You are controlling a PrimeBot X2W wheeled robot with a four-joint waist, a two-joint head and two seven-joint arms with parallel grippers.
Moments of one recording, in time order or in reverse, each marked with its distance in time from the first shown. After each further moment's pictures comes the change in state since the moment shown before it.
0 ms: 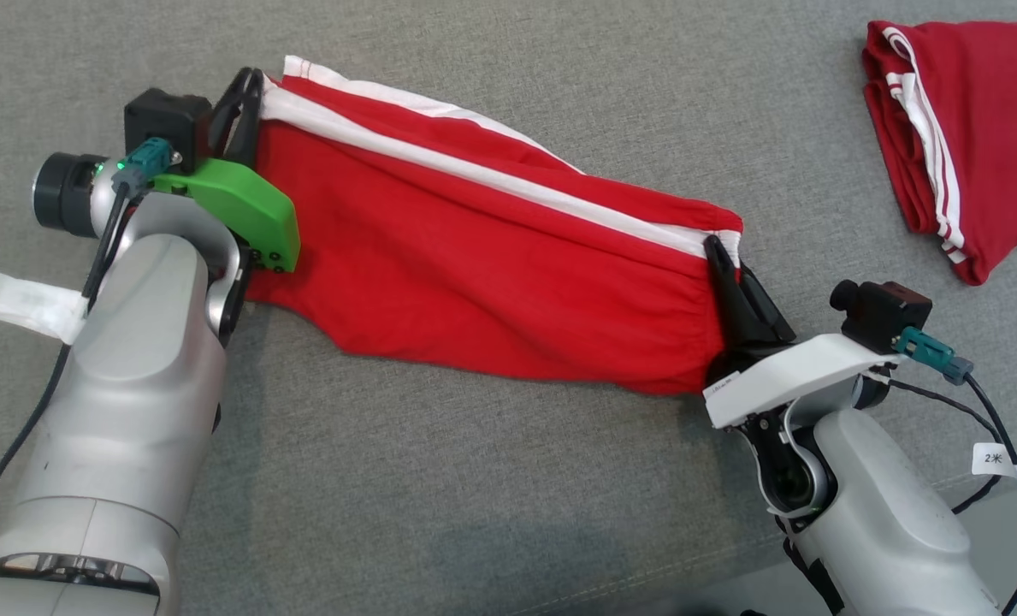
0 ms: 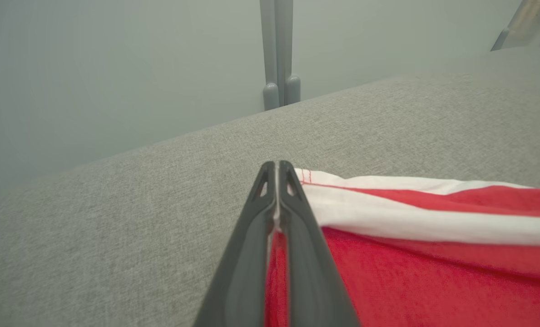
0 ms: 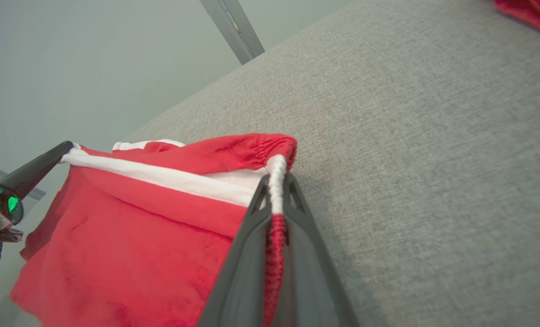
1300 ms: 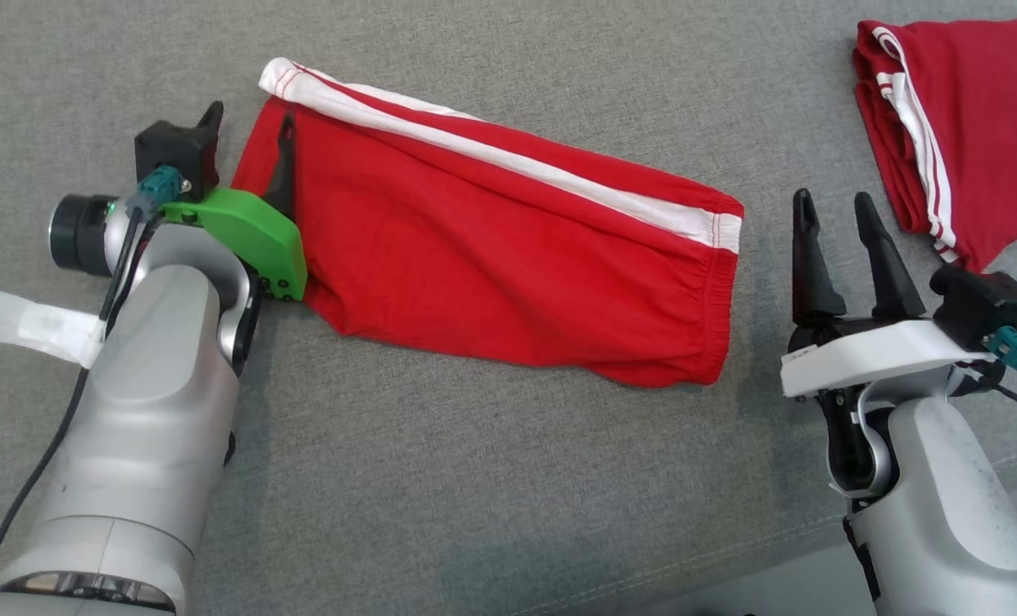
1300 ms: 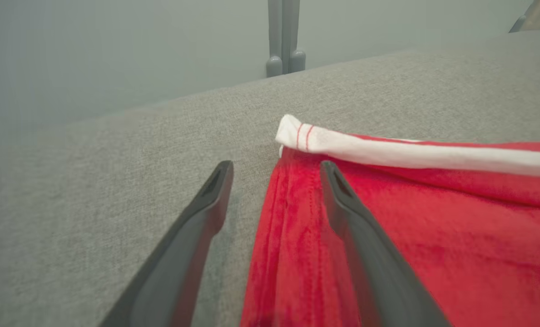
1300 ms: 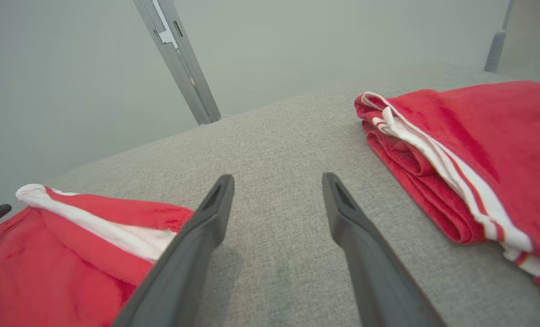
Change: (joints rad) left arm 0.010 -0.018 0.014 0.061 -0.010 0.027 0.000; right arm 0.040 0.056 -0.279 -0.118 -0.312 -0.001 0.000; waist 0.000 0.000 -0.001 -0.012
